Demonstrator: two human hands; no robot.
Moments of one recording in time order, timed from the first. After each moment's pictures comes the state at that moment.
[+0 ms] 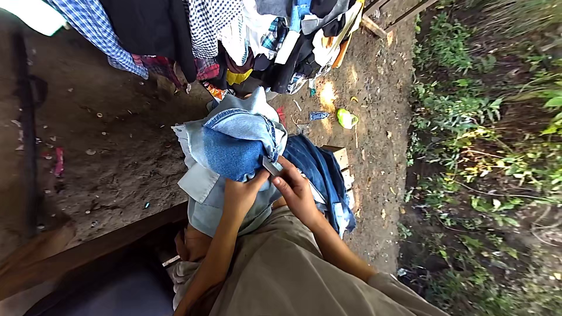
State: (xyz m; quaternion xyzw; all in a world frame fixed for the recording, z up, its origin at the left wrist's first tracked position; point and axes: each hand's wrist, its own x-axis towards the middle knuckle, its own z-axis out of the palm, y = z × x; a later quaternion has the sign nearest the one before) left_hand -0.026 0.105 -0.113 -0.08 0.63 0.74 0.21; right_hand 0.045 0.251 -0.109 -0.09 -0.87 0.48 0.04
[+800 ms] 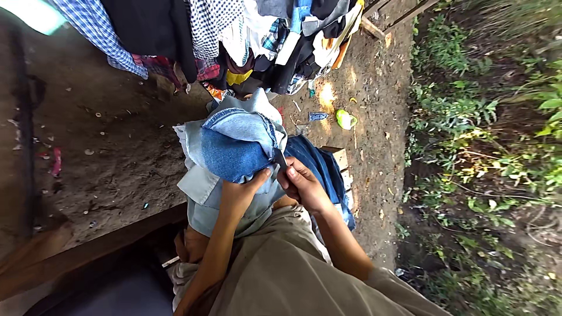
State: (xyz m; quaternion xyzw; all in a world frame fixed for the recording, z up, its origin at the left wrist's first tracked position) left_hand -0.028 0.099 -0.116 -0.07 0.59 0.77 0.22; right_hand 0.027 0.268 -0.085 -0.16 -0.61 0.77 -0.12
